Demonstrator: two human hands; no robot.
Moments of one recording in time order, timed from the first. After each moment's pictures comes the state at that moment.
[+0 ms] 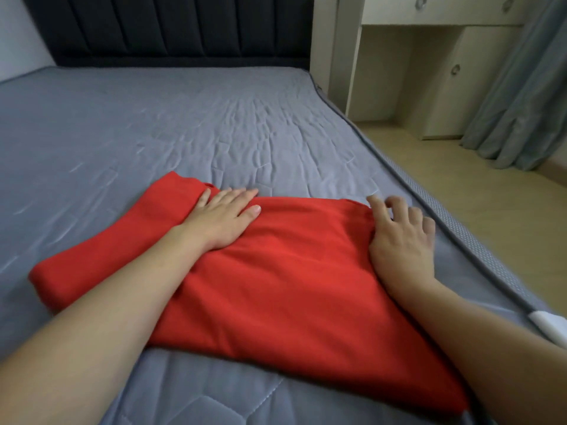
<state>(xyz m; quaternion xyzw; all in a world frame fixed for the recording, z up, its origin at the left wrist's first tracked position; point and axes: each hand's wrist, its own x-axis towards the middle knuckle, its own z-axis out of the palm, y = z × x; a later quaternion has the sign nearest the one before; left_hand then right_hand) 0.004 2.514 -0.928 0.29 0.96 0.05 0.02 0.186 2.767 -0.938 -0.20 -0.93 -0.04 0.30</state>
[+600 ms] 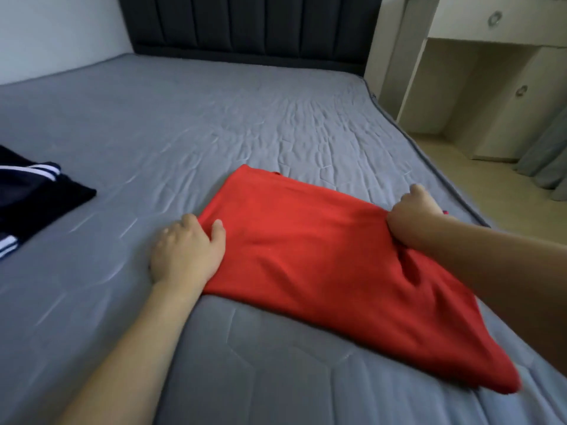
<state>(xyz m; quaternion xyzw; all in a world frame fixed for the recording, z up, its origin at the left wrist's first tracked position) 0.113 2.372 -0.926 -0.09 0.98 0.12 -0.15 0.120 2.712 -0.863 -0.01 -0.88 -0.46 -0.11</state>
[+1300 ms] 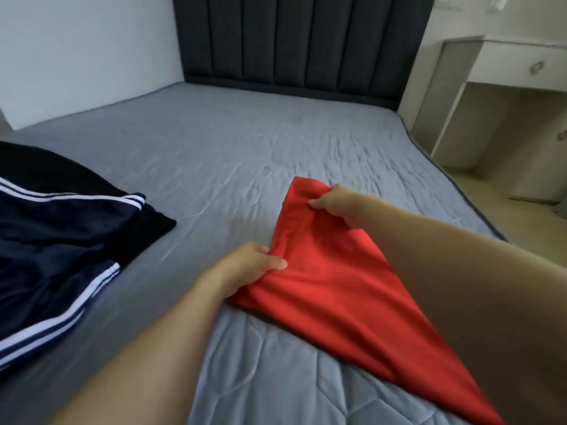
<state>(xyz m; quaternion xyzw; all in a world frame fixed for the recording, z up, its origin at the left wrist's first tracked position) 0.072 2.315 -0.877 0.03 0.84 0.52 0.18 0.010 2.513 -0.799 -0.12 -0.90 0.41 -0.03</state>
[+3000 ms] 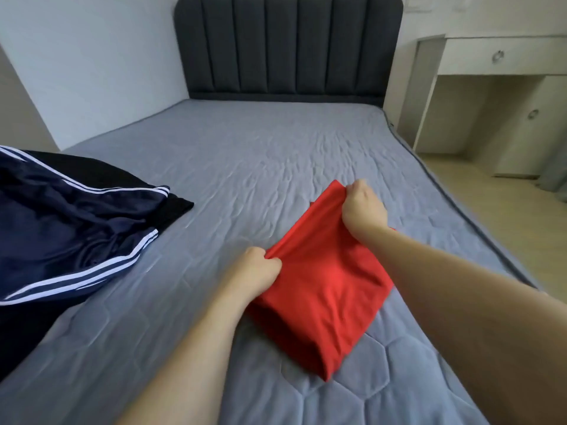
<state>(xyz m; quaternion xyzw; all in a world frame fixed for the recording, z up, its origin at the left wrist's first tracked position) 0.248 2.339 -0.847 -0.03 0.95 0.31 0.08 0.187 2.560 -0.815 -0.12 -0.93 0.27 0.23</state>
